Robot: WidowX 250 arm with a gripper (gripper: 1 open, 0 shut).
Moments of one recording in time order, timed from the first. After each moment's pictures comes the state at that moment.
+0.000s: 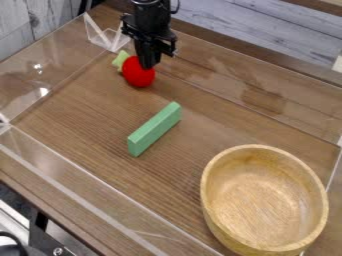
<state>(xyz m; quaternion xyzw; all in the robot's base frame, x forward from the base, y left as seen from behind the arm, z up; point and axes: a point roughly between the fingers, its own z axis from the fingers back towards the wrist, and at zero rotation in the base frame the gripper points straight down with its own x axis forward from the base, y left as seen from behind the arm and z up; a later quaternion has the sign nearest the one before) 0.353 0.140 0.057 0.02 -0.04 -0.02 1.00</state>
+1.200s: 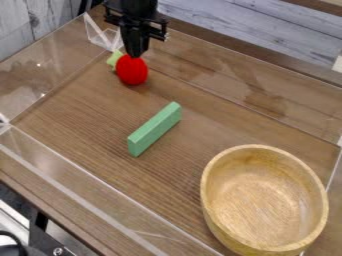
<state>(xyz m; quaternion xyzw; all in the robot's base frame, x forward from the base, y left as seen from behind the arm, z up) 0.336 0.134 0.086 0.02 -0.03 0.03 1.00</state>
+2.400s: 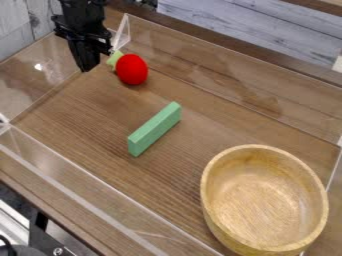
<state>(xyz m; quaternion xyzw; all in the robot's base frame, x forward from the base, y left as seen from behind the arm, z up) 0.283 0.184 0.074 0.01 -0.03 0.02 1.00</state>
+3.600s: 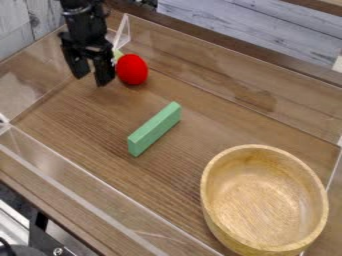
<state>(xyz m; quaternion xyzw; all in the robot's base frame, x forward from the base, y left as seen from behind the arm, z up) 0.293 0.183 0.057 -0.04 -0.01 0.02 1.00</state>
